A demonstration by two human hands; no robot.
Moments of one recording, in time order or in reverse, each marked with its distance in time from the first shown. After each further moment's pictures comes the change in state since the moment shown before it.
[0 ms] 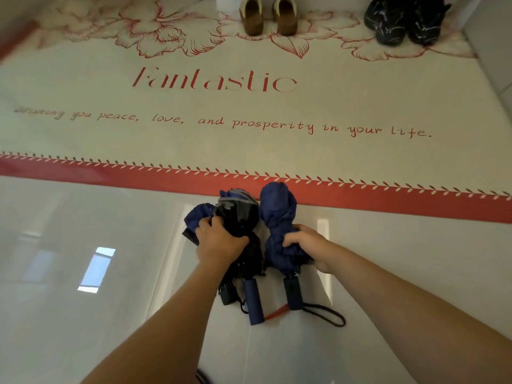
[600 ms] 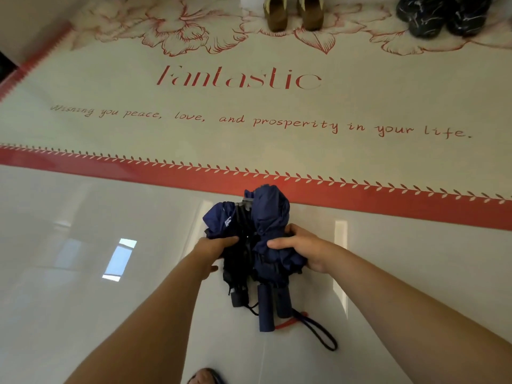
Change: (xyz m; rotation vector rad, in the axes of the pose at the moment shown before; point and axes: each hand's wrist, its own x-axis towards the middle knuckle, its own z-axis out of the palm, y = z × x) left_hand 0.019 -0.059 -0.034 -0.693 -0.380 -0.438; right_hand 0.024 -0.009 0.044 -0.033 -0.191 -0.020
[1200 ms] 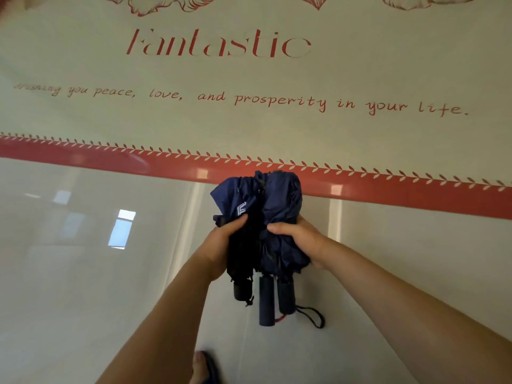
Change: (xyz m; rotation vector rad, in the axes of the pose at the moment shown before) left_hand -0.057 0.041 0.069 -0.302 -0.384 0.062; right_hand -0.033 -0.023 -0.036 0.129 -0.015 -0.088
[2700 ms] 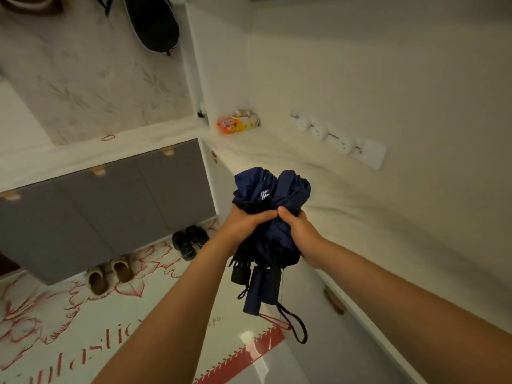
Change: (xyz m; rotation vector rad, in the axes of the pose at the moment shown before) left_hand -0.615 0.403 0.846 0.710 -0.682 0.674; right_hand -0.865 -0.591 -0.285 0.341 0.822 -0.624
